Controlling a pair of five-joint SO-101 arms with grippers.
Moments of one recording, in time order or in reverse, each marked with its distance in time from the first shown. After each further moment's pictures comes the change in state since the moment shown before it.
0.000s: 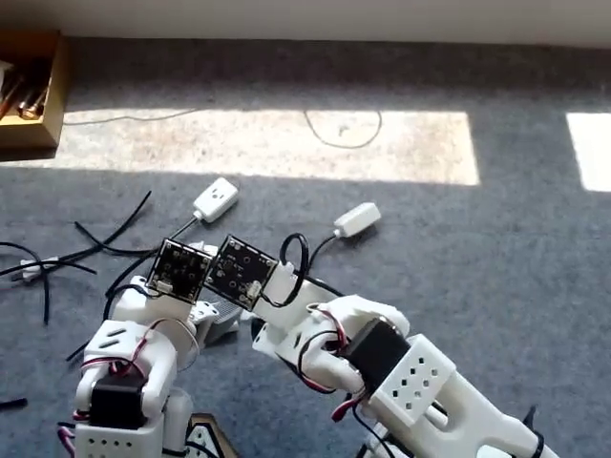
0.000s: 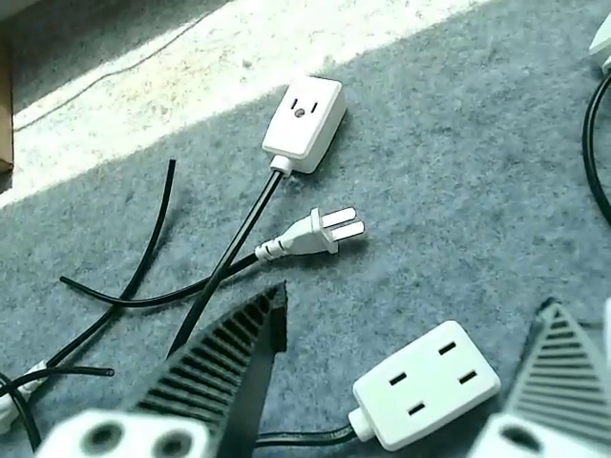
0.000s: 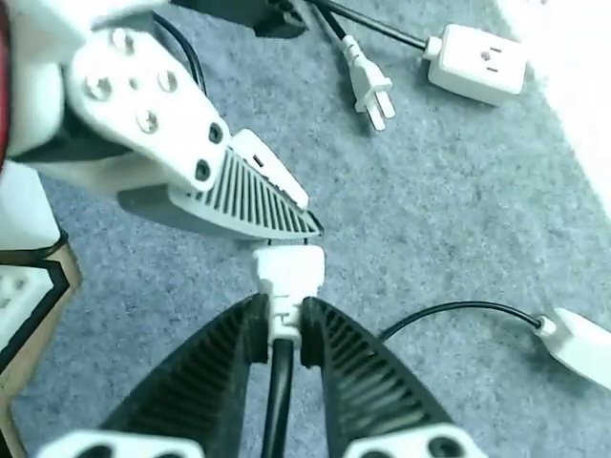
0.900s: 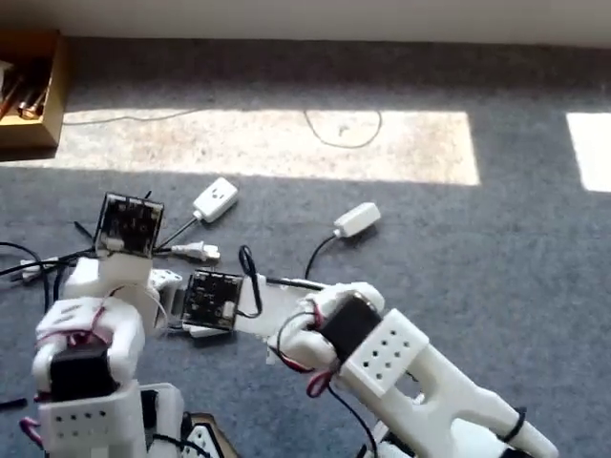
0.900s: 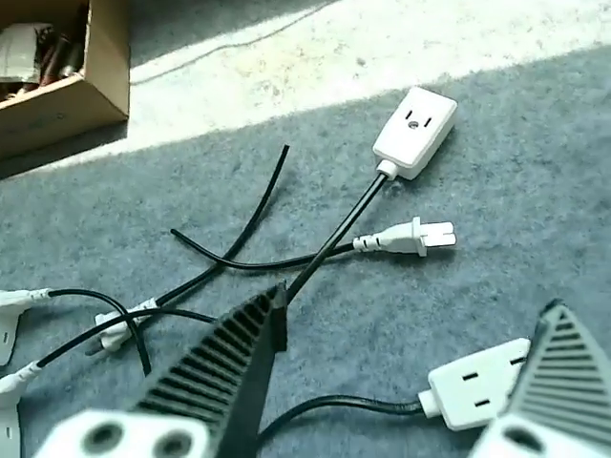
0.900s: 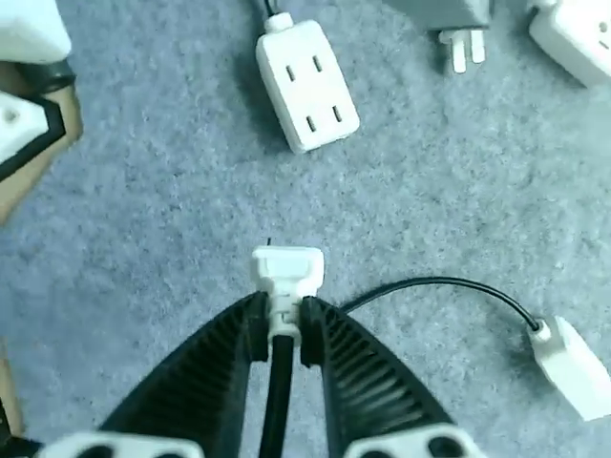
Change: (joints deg) left arm -12.8 32.4 -28.3 4.0 -0.3; right arm 0.3 14.7 -9.7 12.0 21.1
